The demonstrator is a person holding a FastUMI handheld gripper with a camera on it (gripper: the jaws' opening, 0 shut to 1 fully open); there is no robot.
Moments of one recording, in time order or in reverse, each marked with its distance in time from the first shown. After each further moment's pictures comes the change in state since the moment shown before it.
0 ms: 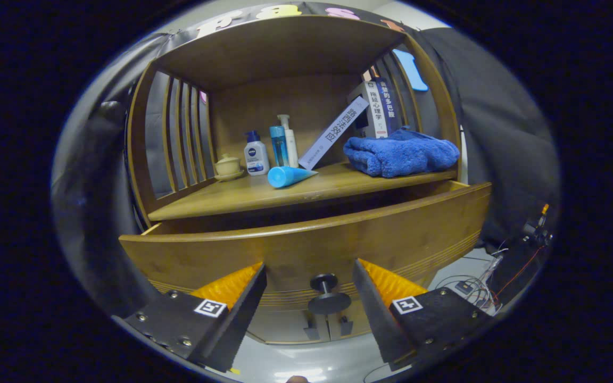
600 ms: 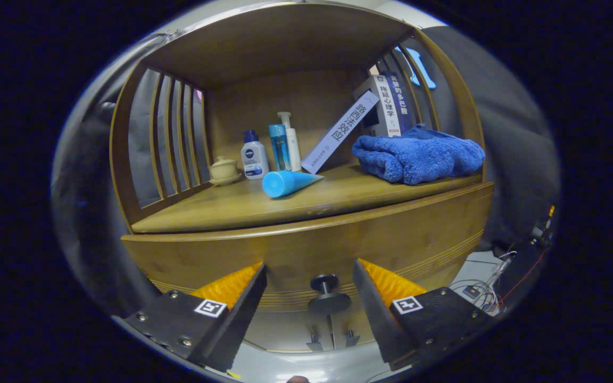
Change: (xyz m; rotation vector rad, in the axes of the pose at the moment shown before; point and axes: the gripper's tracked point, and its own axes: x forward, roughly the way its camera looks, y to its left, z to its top) arm 0.051 0.009 0.010 -0.003 -0.006 0.016
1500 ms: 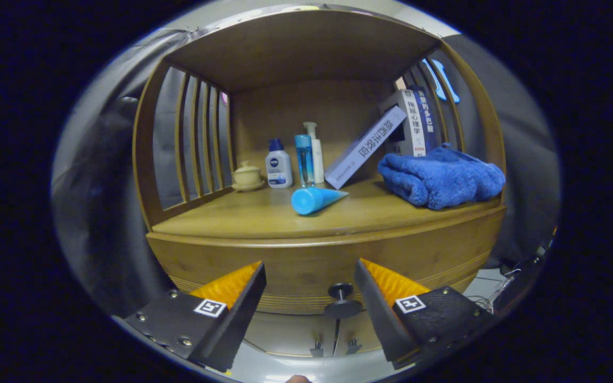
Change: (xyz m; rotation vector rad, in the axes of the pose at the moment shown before) arm -0.017 0.024 0.029 -0.070 -0.063 0.103
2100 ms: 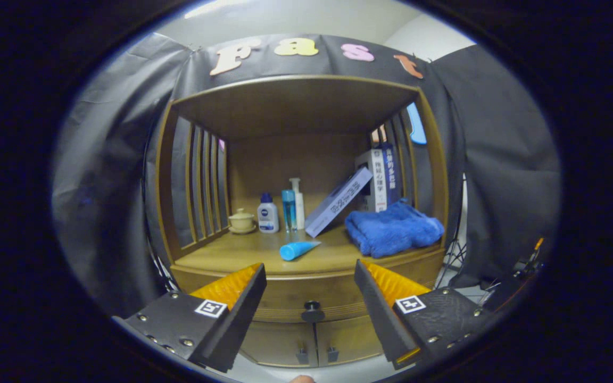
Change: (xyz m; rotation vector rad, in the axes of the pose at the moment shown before) arm -0.102 -0.027 0.088 -0.024 -0.207 -0.101
